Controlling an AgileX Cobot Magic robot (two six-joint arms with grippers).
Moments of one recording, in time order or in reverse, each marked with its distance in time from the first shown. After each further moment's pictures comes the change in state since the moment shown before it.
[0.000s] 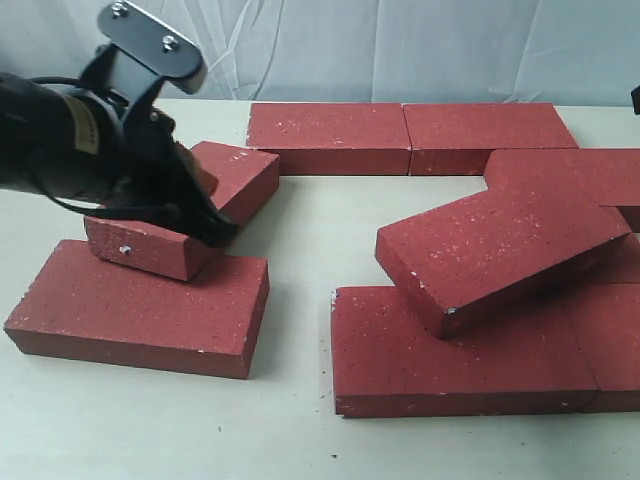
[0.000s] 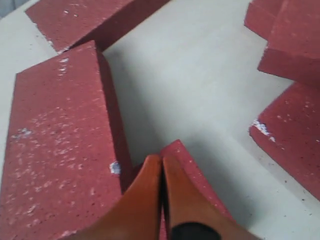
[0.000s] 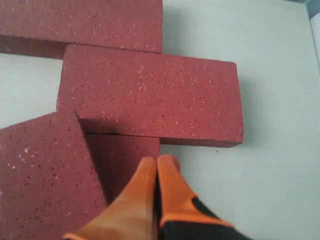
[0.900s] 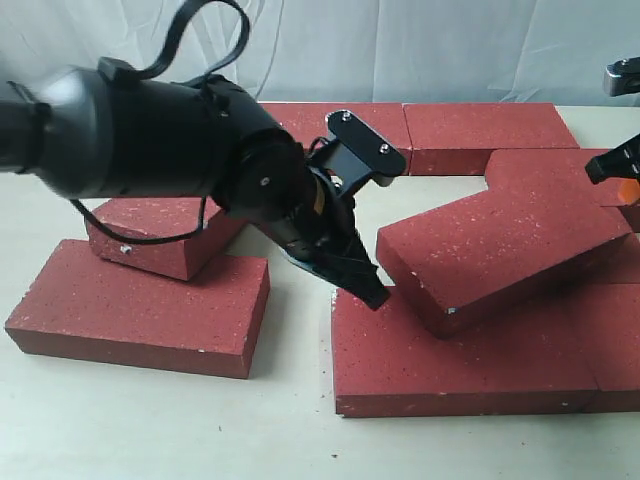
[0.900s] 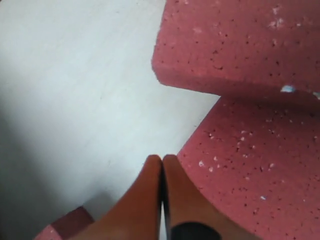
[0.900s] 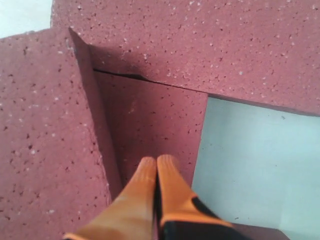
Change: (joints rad) left arm -0.194 0.511 -0.318 -0.037 0.043 0.002; right arm -0.011 0.302 -0.093 0.058 0.143 -0.150
